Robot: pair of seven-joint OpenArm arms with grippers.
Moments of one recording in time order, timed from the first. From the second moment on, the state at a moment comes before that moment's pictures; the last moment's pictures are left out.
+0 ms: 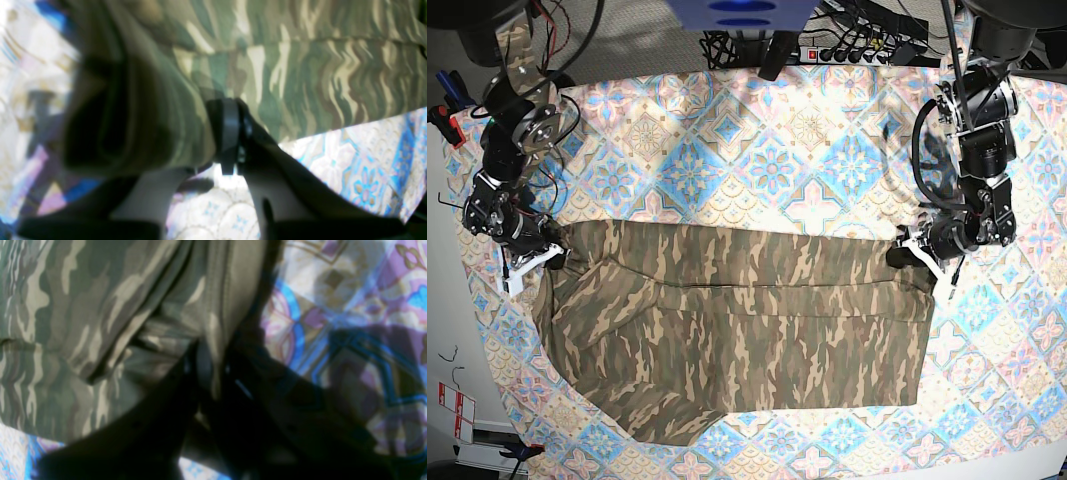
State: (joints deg) left arm -22.0 -19.1 -18.5 30.6 -18.0 -42.9 35.7; right arm 24.9 16.6 43.7 27.0 -9.8 40.6 -28.6
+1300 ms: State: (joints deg) left arm -16.1 -21.1 -23.7 62.0 -13.8 -42.3 51.2; right arm 14.3 14.5 42.9 47.1 -8.5 44.6 -40.5
